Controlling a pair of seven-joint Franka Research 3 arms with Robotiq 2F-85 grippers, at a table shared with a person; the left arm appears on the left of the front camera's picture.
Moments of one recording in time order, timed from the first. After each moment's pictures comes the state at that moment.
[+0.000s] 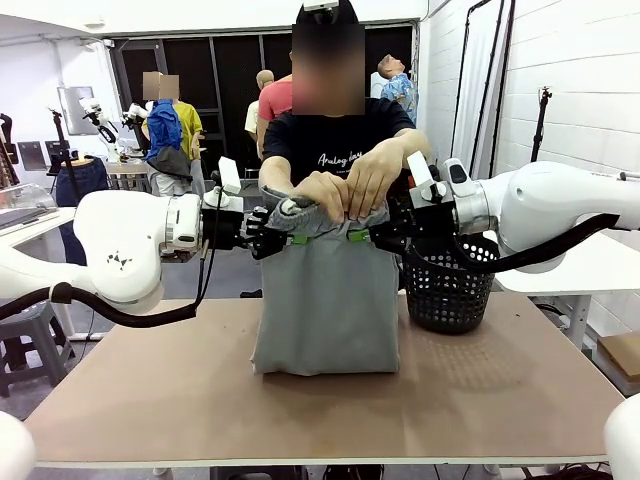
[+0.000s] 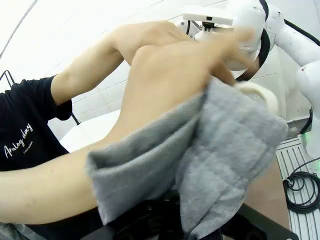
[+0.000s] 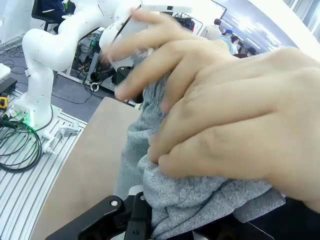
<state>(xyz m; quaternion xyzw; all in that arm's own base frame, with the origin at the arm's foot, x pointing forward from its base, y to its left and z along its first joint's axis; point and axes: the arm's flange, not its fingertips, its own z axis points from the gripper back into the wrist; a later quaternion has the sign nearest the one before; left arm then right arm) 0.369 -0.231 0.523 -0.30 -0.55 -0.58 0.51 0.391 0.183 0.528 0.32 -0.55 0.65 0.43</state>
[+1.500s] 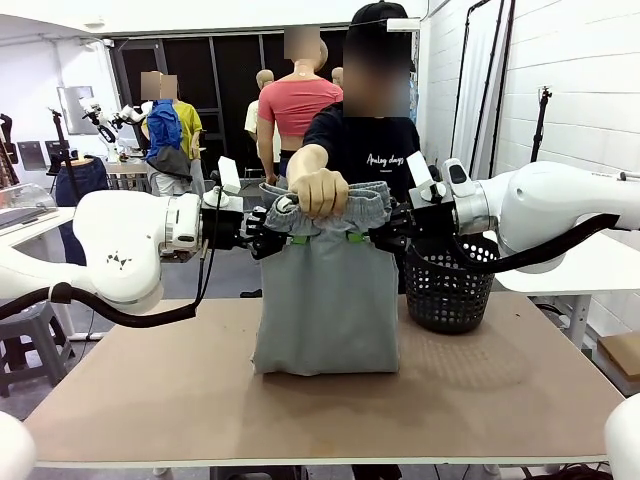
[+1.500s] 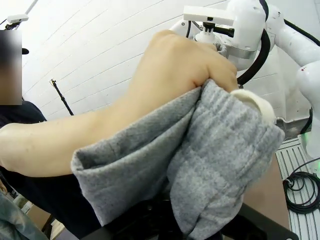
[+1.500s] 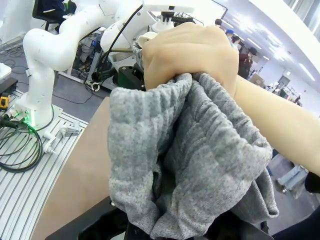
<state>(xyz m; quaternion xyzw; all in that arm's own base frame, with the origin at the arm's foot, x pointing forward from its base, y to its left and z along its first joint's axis) 0.369 -0.231 0.523 -0.30 -0.55 -0.58 0.51 0.390 0.183 0.527 0.32 -0.54 0.65 0.43</state>
